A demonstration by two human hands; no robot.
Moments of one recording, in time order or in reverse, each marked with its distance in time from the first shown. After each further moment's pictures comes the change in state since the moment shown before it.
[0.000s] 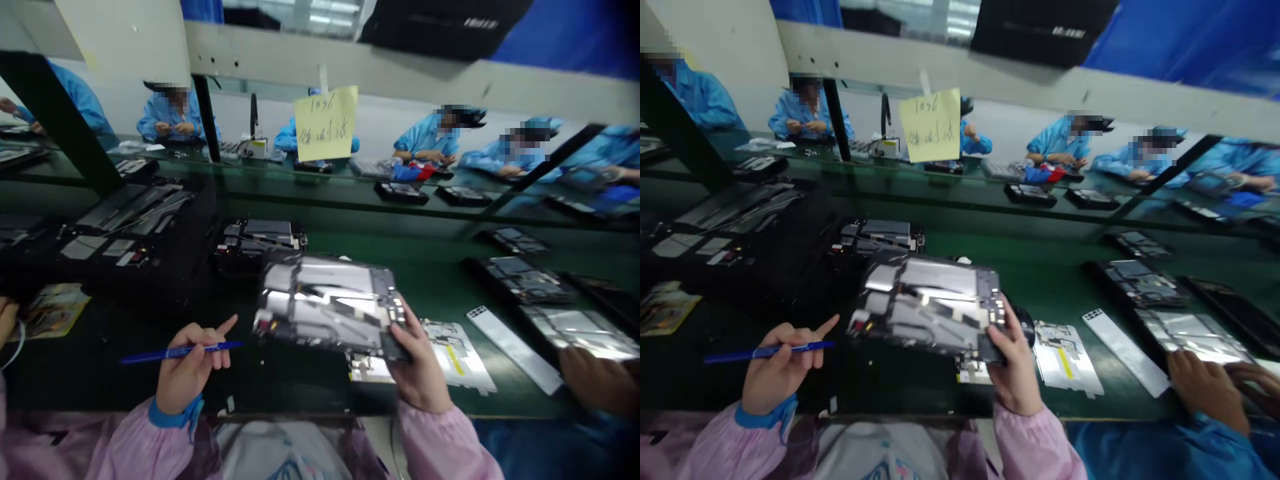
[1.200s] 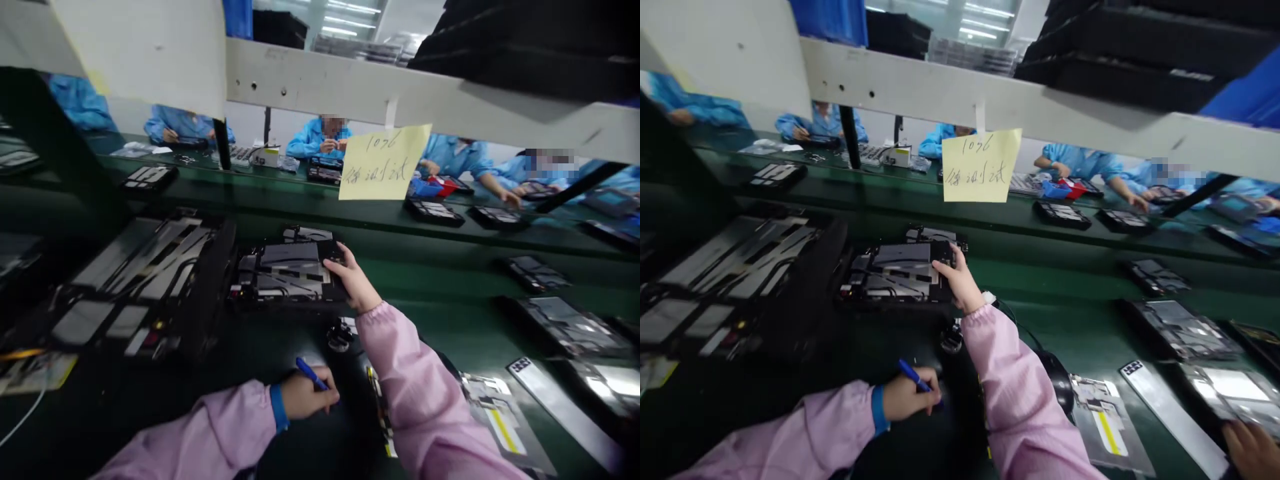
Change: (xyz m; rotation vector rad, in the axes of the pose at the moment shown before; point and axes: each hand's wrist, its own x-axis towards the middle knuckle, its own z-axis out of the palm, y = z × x) left_hand 0.052 -0.122 0.048 0.203 -0.593 -0.733; right_hand 0.194 0.024 0.180 -0.330 -0.239 0.045
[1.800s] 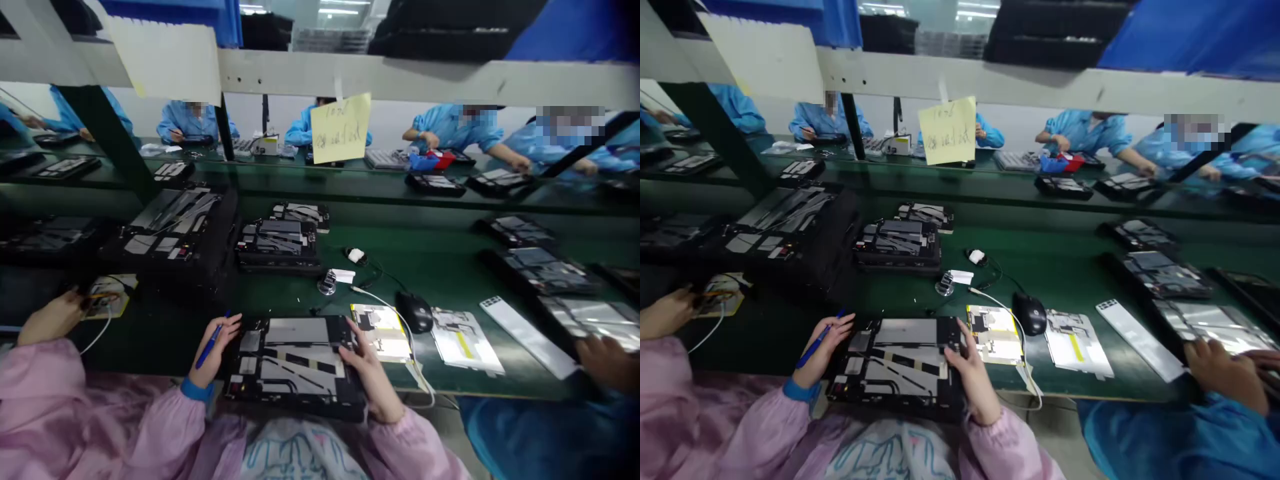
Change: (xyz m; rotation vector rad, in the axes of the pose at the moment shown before) left_hand -0.170 -0.031 -0.040 -0.167 0.833 0.169; right_hand -0.283 0.090 -0.059 0.217 0.053 0.217
